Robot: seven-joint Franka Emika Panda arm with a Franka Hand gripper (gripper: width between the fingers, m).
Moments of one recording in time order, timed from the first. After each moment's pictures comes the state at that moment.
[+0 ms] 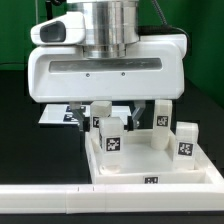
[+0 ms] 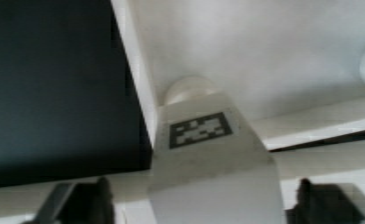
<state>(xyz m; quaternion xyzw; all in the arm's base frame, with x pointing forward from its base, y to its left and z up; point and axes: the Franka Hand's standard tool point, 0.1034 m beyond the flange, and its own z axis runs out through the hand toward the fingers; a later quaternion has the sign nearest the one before) 0.618 -0.007 0.089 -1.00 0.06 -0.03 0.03</state>
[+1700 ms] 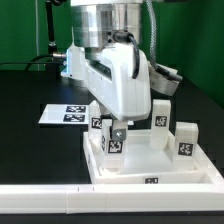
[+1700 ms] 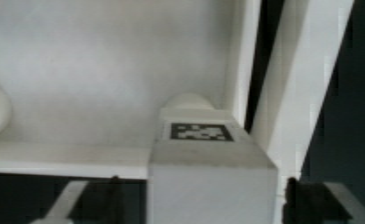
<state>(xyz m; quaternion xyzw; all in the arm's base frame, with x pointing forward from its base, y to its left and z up) 0.619 -0.003 0.086 -0.78 0.62 -0.01 0.05</state>
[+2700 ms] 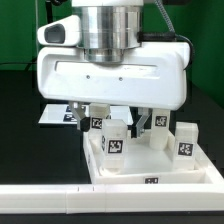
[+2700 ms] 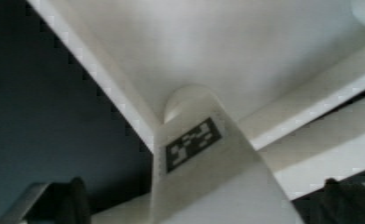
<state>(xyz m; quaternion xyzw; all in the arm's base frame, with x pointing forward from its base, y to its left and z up) 0.619 -0.005 0.085 -0.98 0.17 -0.03 0.02</state>
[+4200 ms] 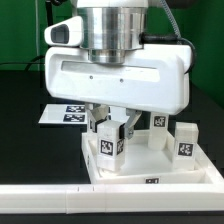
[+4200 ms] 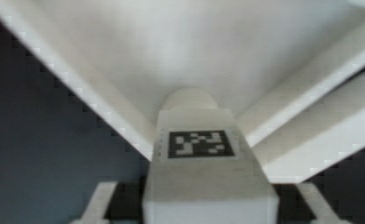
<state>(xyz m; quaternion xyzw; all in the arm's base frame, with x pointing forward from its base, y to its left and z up) 0.620 0.000 0.083 -0.93 0.36 -0.04 0.03</state>
